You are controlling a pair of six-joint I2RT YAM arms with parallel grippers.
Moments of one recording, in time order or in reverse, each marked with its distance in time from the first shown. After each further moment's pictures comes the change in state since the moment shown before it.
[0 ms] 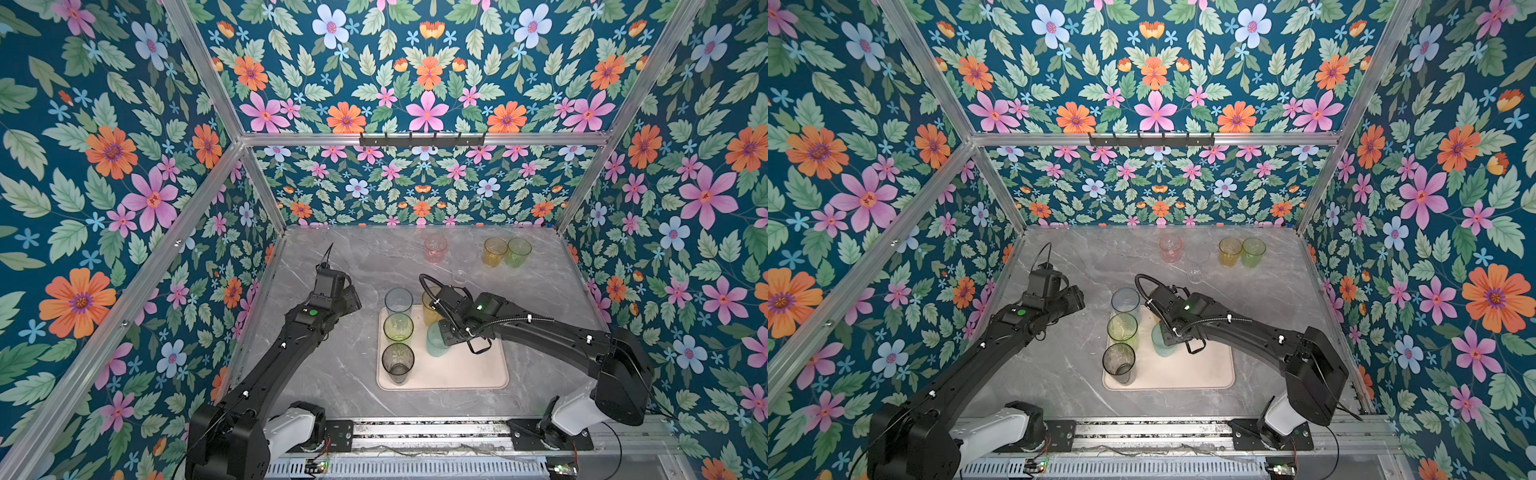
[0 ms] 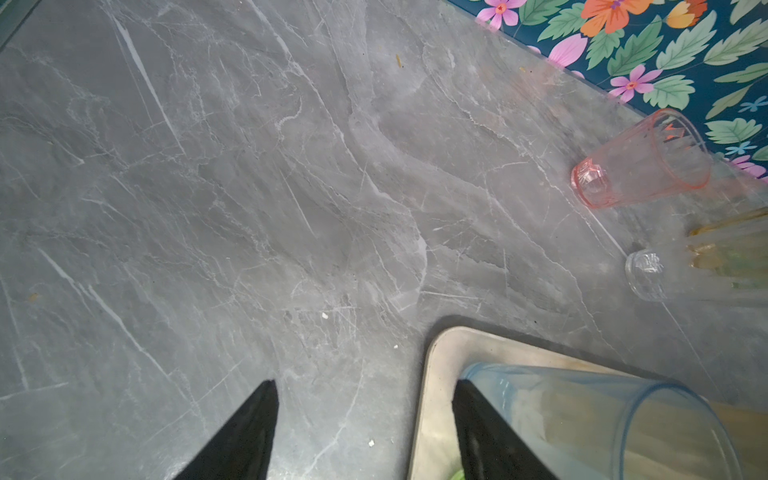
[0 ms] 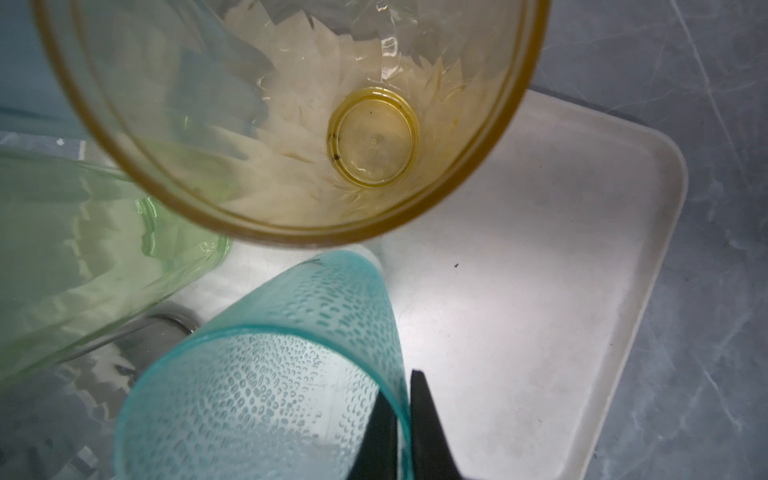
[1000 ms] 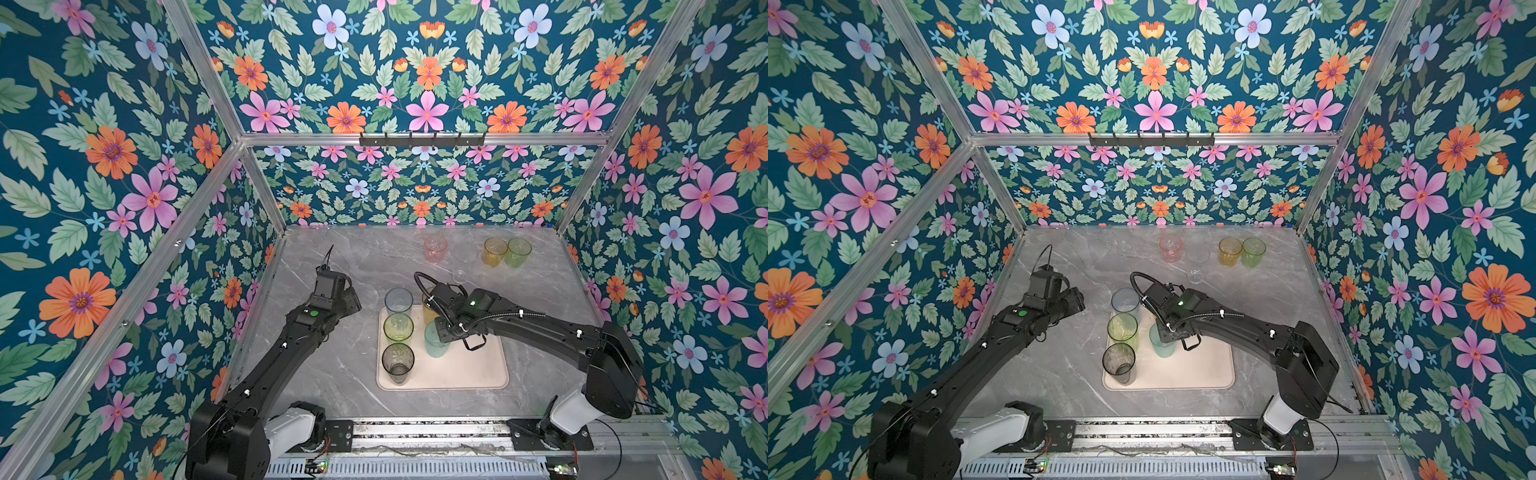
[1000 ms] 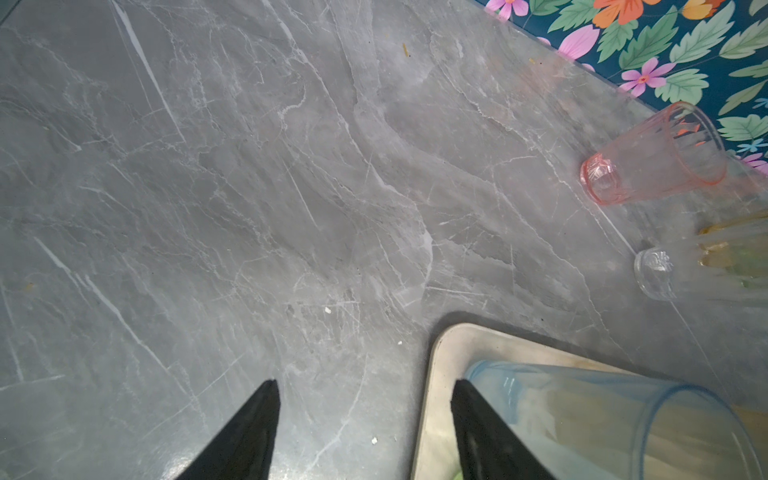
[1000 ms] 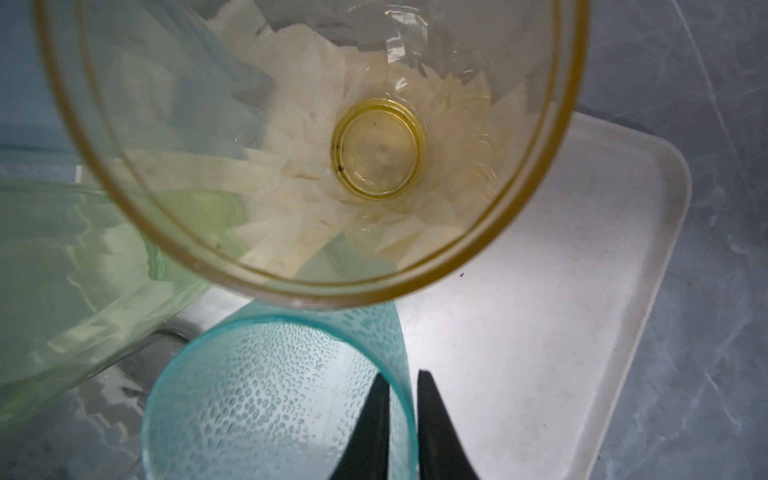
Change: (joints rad) left arm 0.000 0.003 -0.015 0.005 0.000 -0.011; right arm 0.000 0.052 0.056 -0.024 0.002 0.018
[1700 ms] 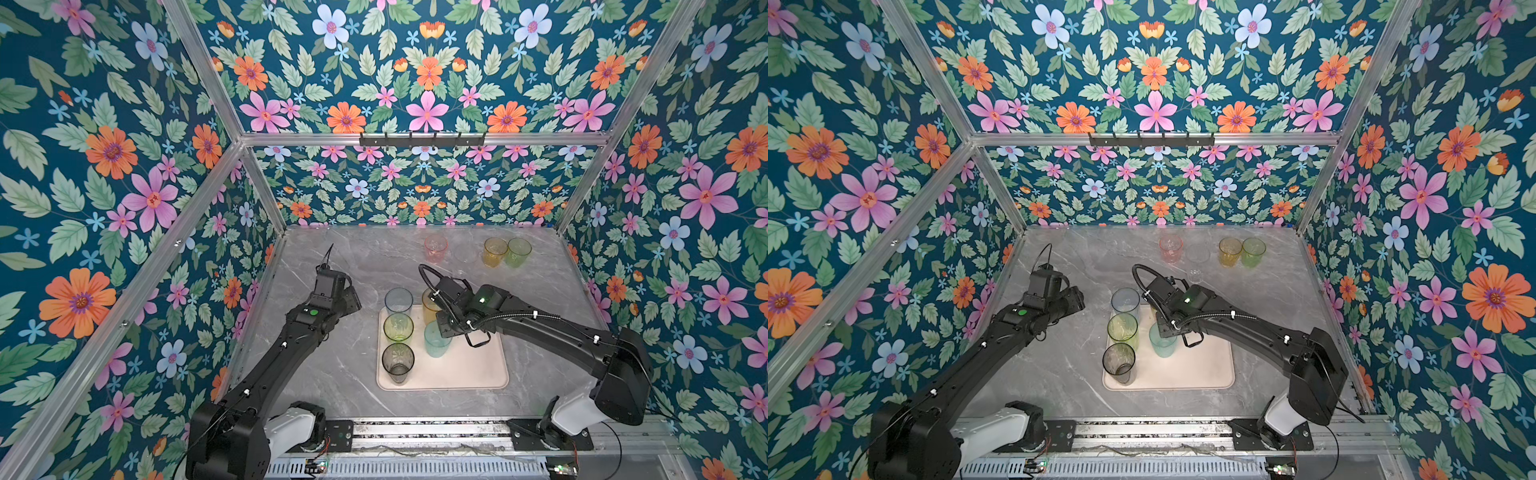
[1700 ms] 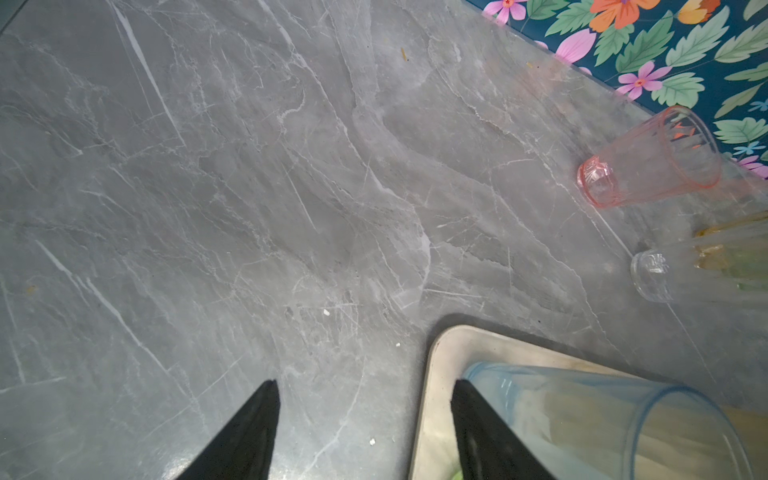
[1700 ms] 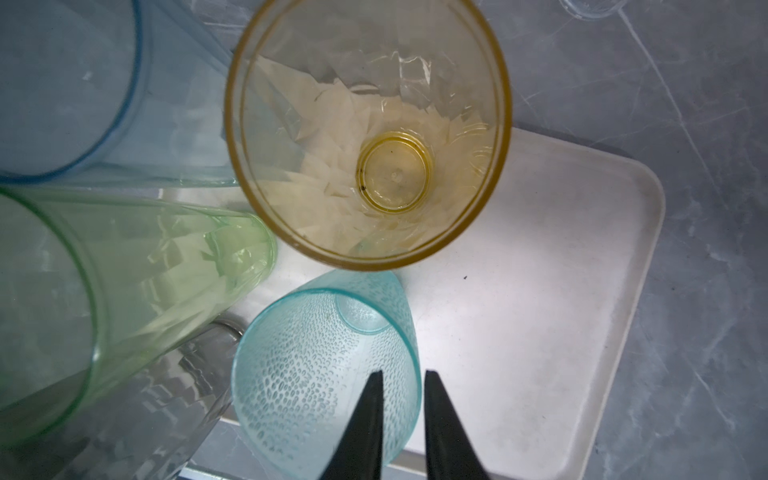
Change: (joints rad) left arm 0.000 0.003 0.014 -0.005 0.000 0.000; right arm 0.000 -0.063 0.053 -0.036 -0.004 -0.002
